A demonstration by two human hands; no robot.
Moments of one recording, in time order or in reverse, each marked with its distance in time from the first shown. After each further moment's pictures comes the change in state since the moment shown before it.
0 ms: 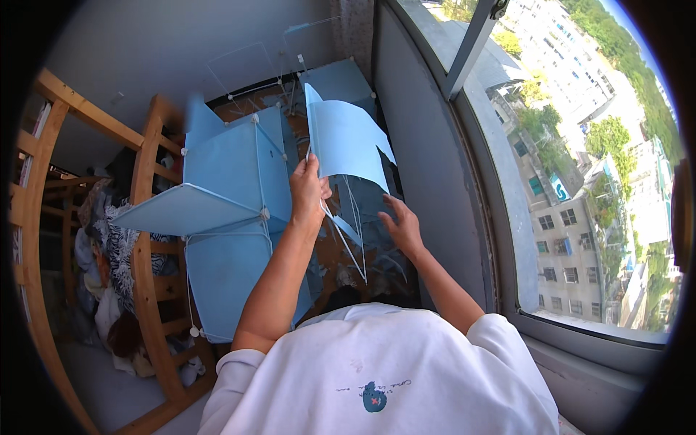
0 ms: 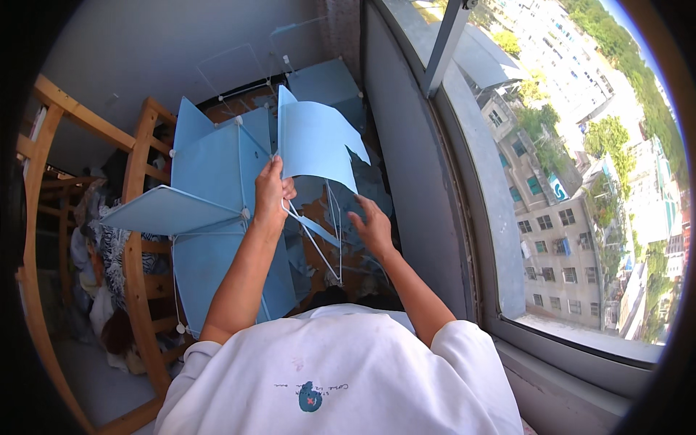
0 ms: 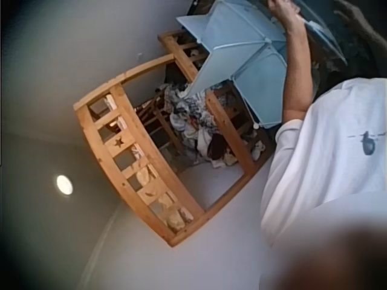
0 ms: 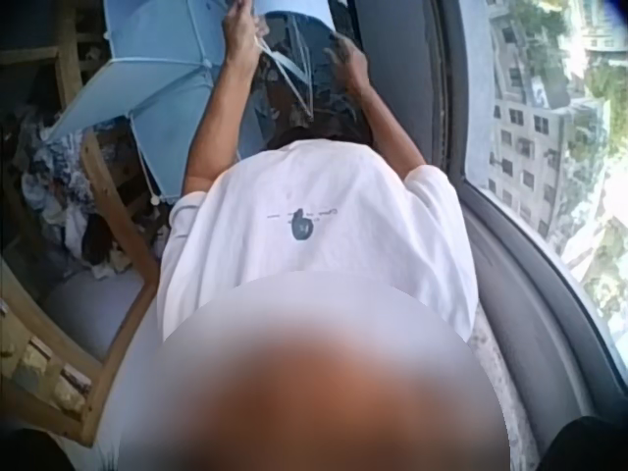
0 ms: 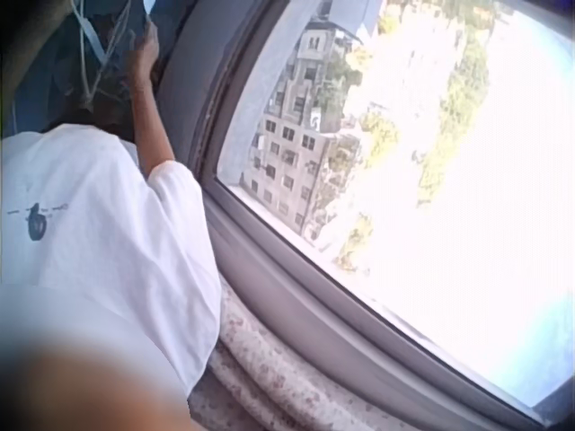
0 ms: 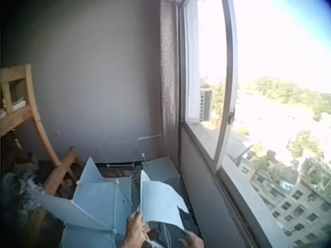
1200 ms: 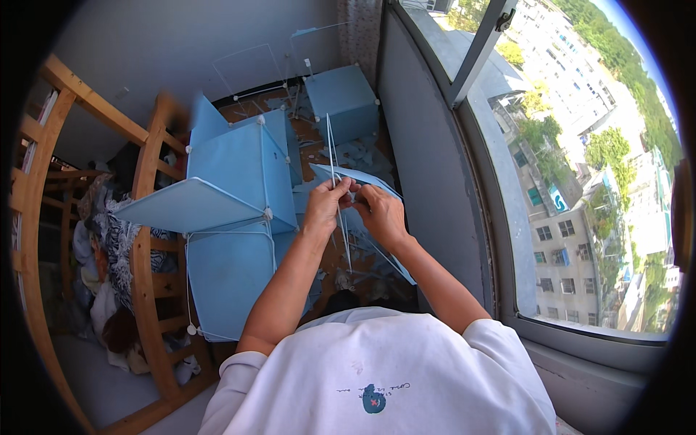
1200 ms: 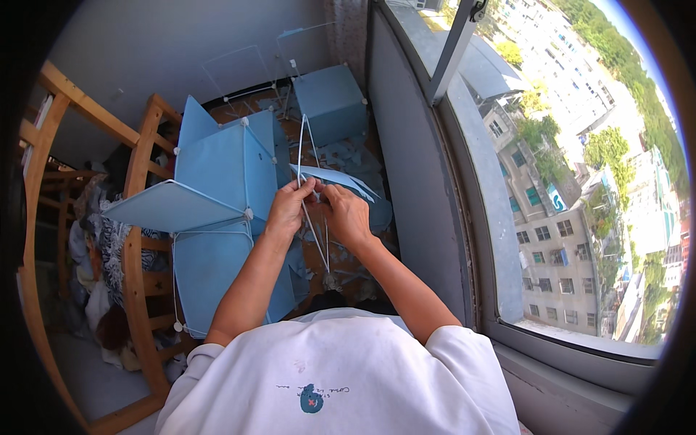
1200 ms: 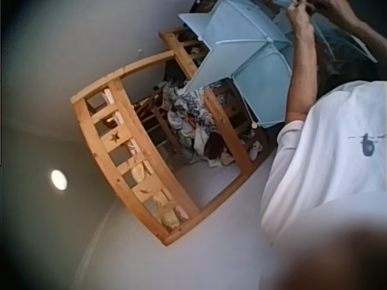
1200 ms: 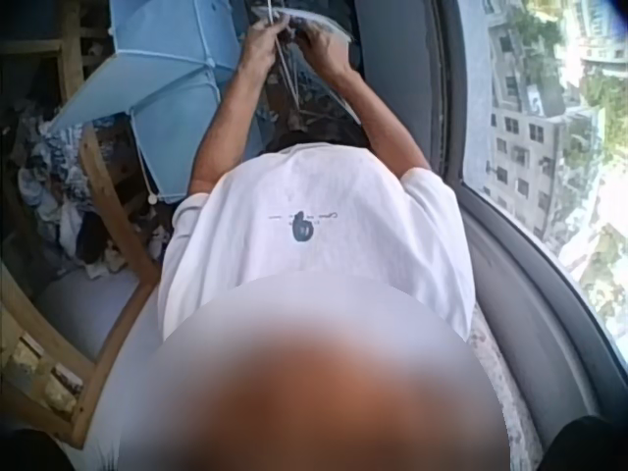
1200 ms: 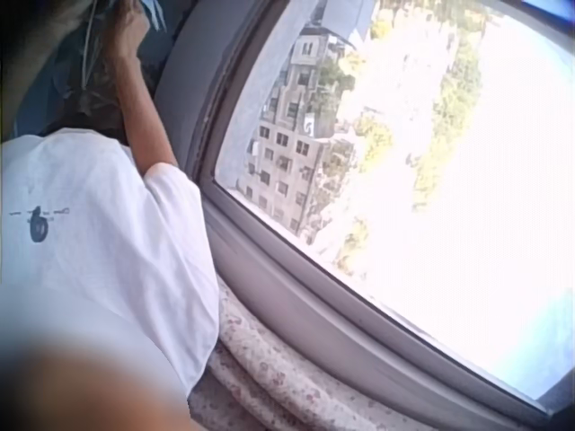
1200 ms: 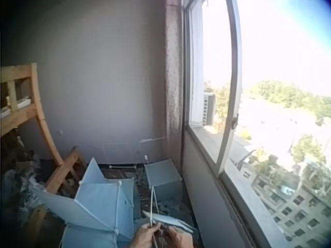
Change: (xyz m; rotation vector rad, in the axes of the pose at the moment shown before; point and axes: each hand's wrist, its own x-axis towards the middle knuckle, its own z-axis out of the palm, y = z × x) left_hand -0.007 -0.031 -0.016 0.131 -0.142 -0.100; right_hand 0.033 -0.098 0.000 -0.148 0.078 -0.331
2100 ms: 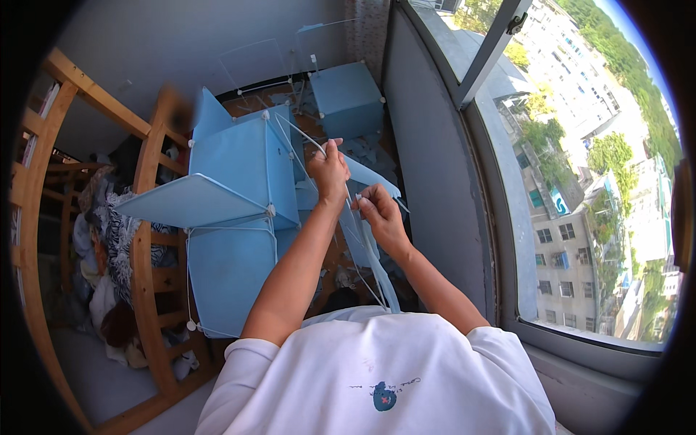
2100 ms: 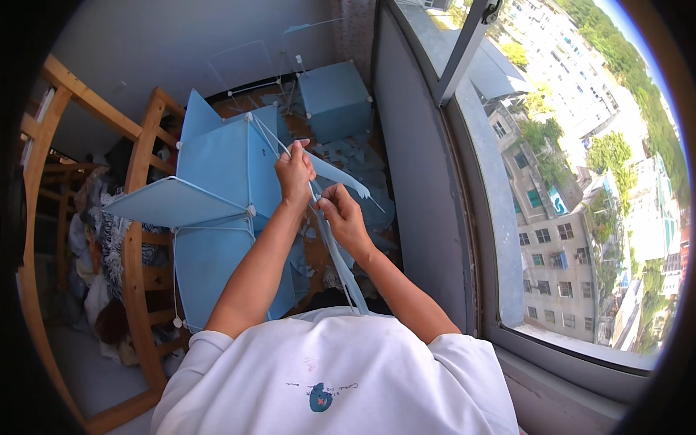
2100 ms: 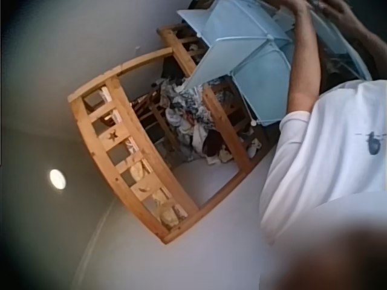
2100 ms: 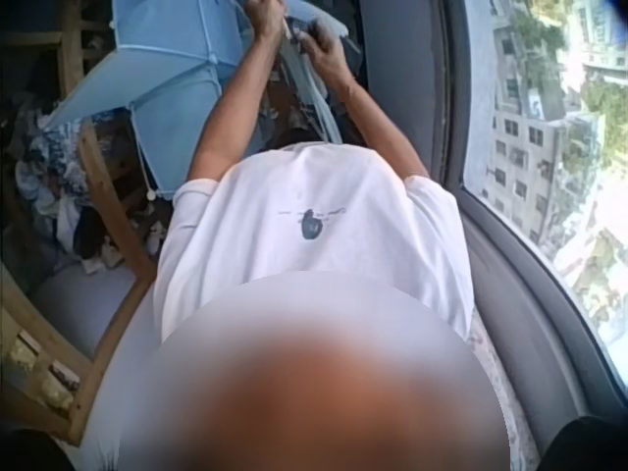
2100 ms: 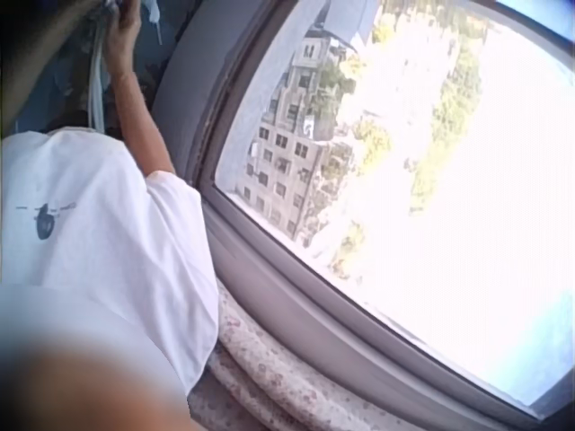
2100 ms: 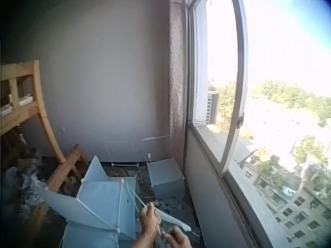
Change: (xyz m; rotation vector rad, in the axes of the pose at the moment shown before) left_hand 0.042 0.024 0.028 -0.134 0.259 0.327; right_hand -0.007 -0.009 0.007 0.949 -0.119 0.305
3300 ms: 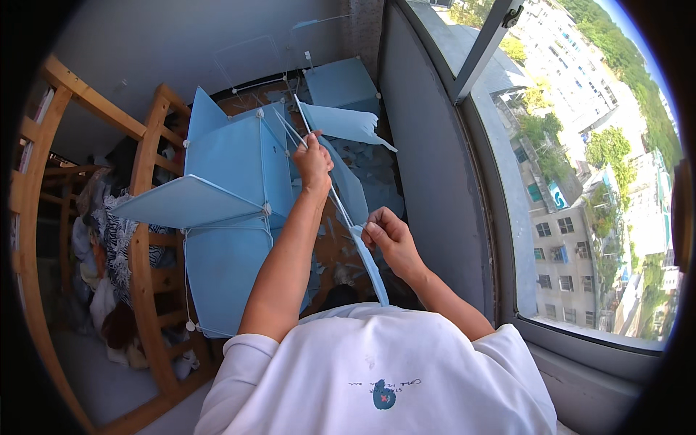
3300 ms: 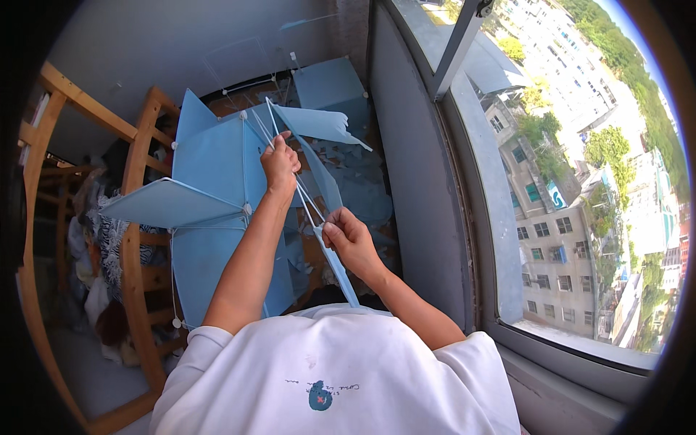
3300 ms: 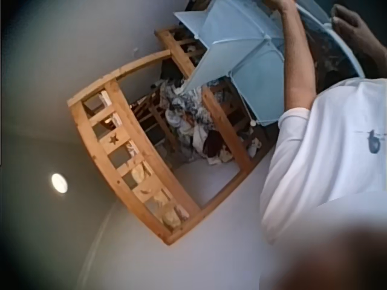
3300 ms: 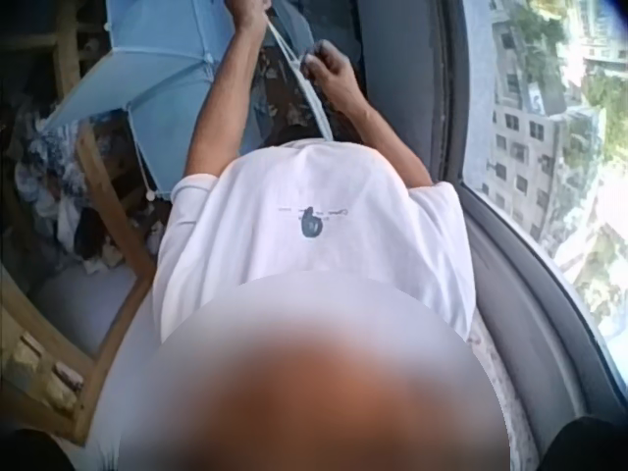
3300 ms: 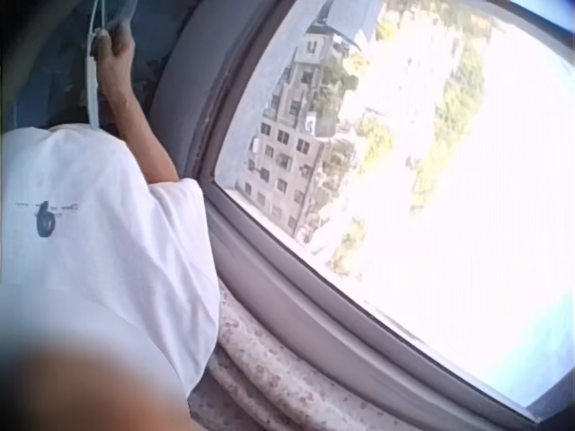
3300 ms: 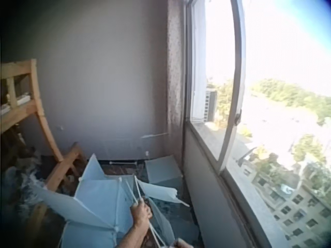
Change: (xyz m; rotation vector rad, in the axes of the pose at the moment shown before) left_hand 0.028 0.001 -0.012 -0.035 0.048 -0.052; right_hand -0.045 -0.034 -0.009 0.124 -0.054 0.221
